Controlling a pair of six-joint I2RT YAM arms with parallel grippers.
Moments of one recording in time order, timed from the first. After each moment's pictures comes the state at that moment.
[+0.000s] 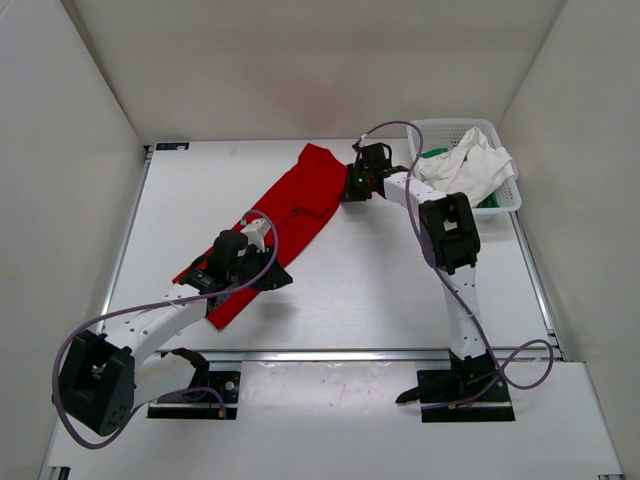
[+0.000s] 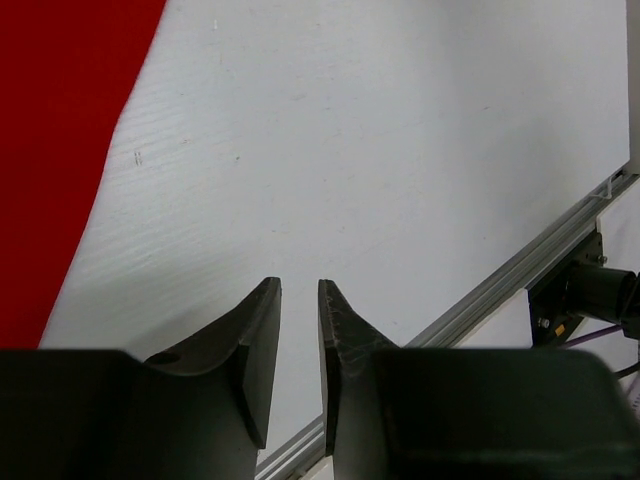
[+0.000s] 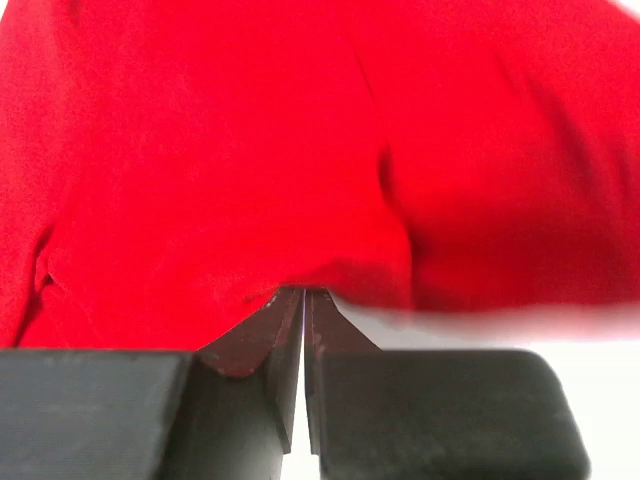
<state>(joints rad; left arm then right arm) -0.49 1.10 0.54 -0.09 0.33 -0.53 0.35 2.34 1.80 -0.26 -0.30 0.36</state>
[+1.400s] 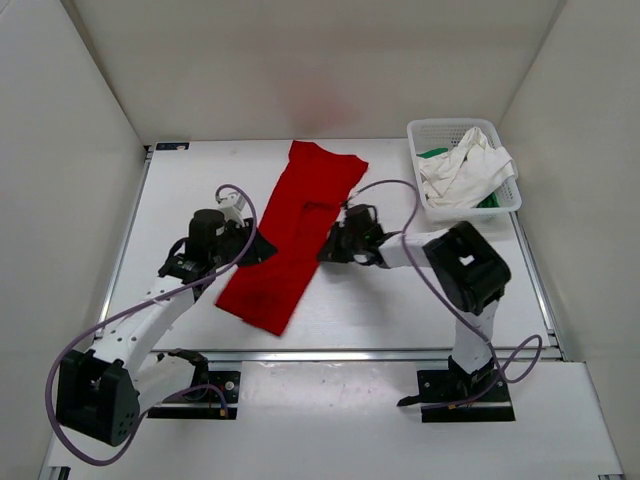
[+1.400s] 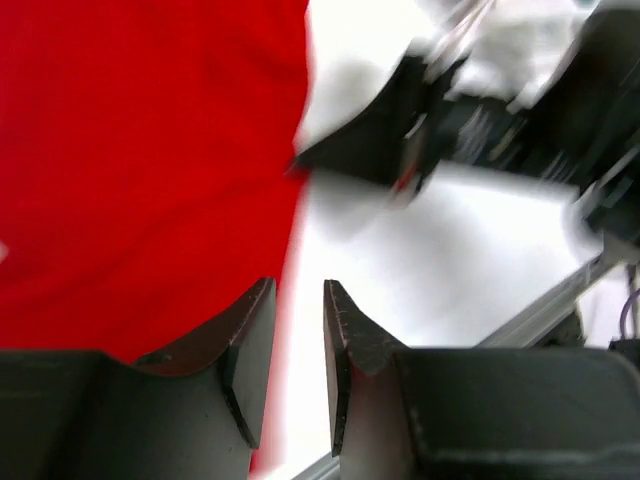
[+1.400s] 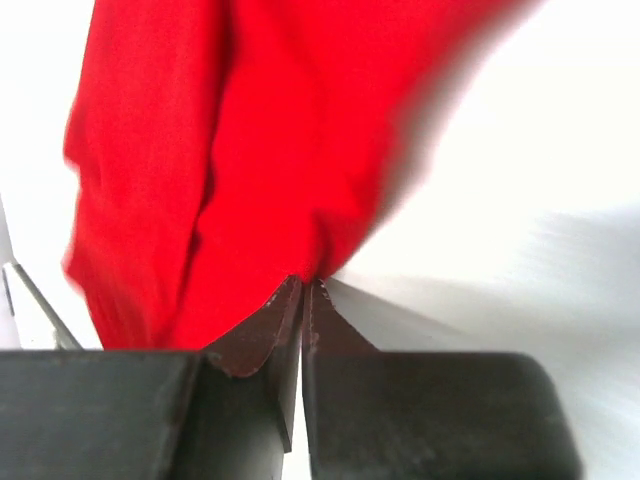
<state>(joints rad) -0.31 1.05 0.70 -0.19 0.34 -0.49 0.67 1.96 1.02 0.28 -0.27 0.78</state>
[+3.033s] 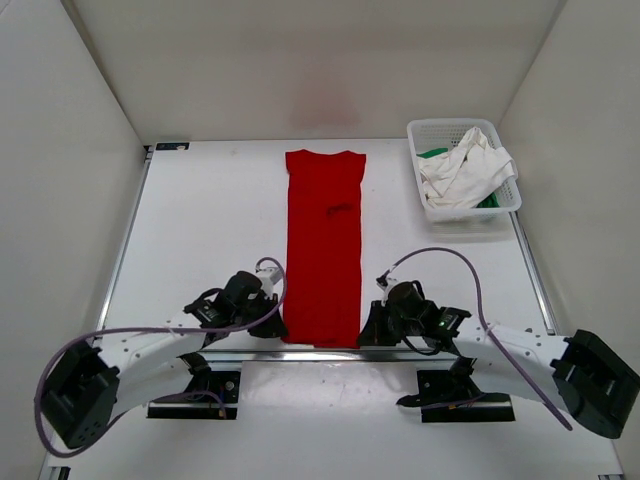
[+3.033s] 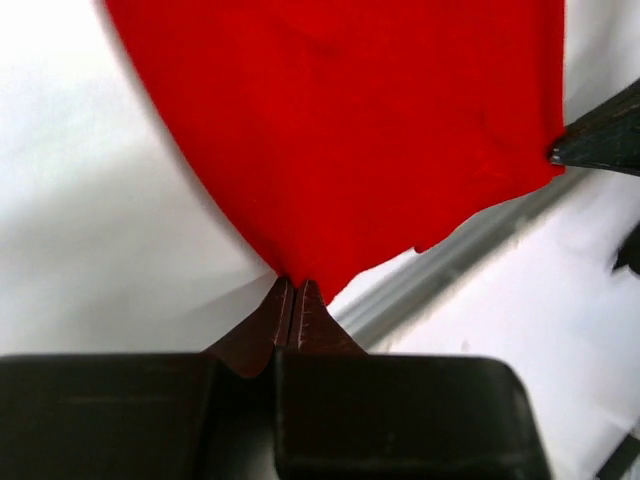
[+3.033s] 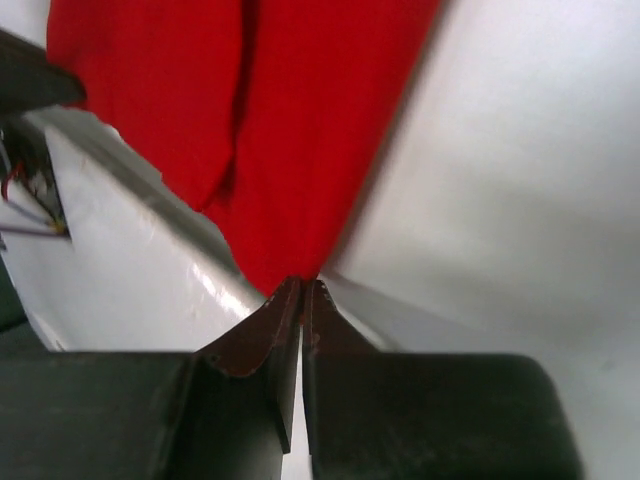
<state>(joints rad) -0.72 1.04 0.34 -0.16 0.27 -0.57 0.83 1.03 0.26 -0.02 -0.28 0.86</state>
